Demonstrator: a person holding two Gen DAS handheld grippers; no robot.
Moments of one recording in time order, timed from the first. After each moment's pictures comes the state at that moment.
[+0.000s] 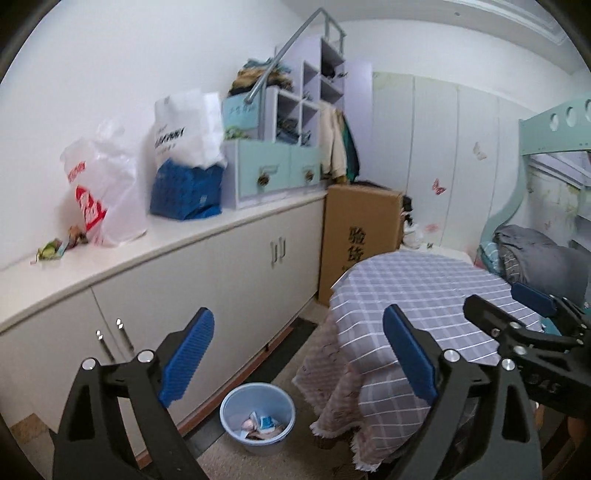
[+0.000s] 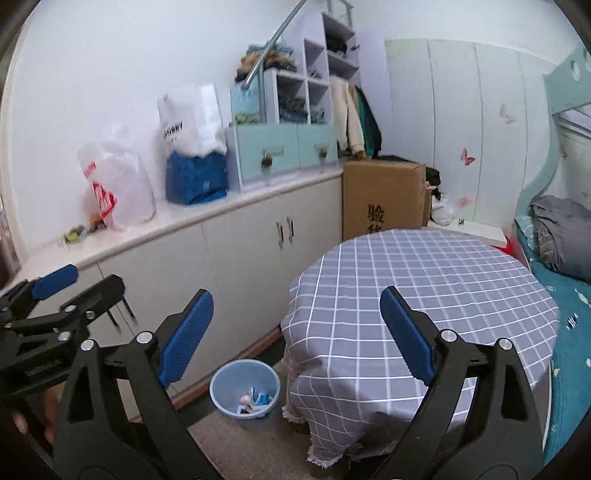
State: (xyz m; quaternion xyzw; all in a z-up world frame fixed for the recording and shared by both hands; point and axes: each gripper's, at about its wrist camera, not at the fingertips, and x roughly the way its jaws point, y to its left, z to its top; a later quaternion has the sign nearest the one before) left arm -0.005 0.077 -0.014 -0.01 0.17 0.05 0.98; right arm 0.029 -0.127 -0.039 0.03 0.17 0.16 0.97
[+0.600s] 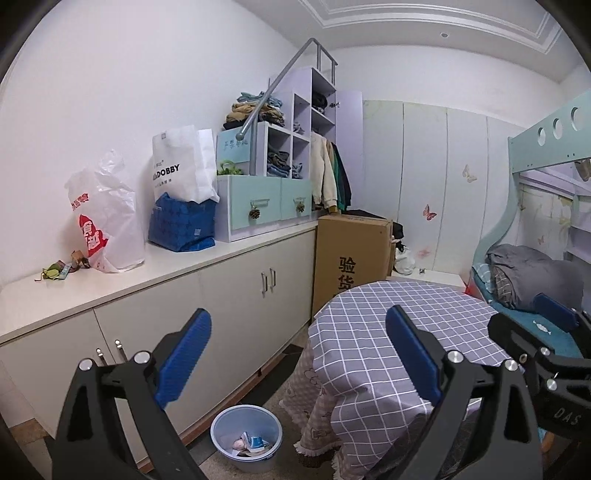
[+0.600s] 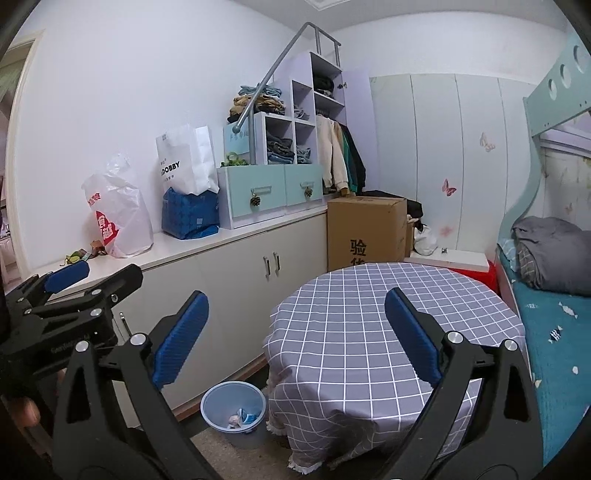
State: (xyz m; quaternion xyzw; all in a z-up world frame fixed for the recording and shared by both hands) left arm -0.039 0.028 0.016 -0.01 0.12 0.04 0.99; right arm -0.035 -0.175 -0.014 0.03 0.11 0.14 0.98
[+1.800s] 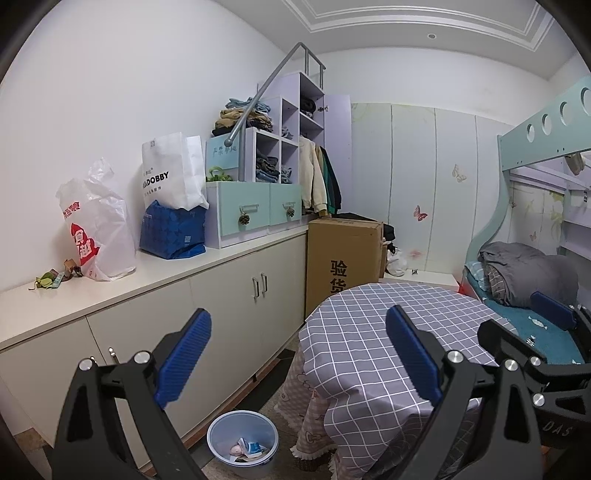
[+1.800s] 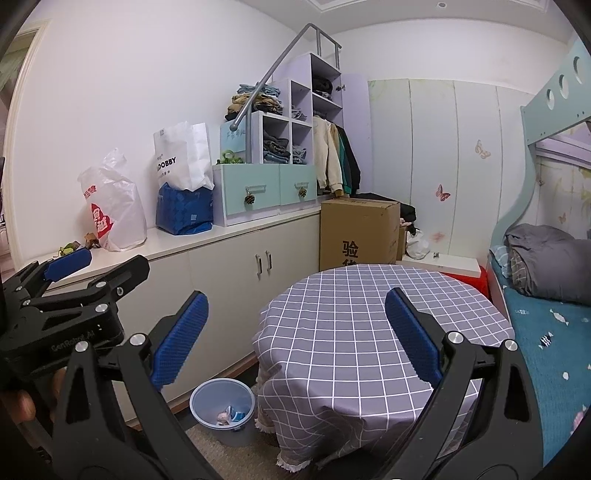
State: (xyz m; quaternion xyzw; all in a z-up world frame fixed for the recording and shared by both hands) left arm -0.041 0.018 0.014 0.00 0.11 0.03 0.99; right arm -0.041 -0.172 -0.018 0.01 0.11 0.12 0.99
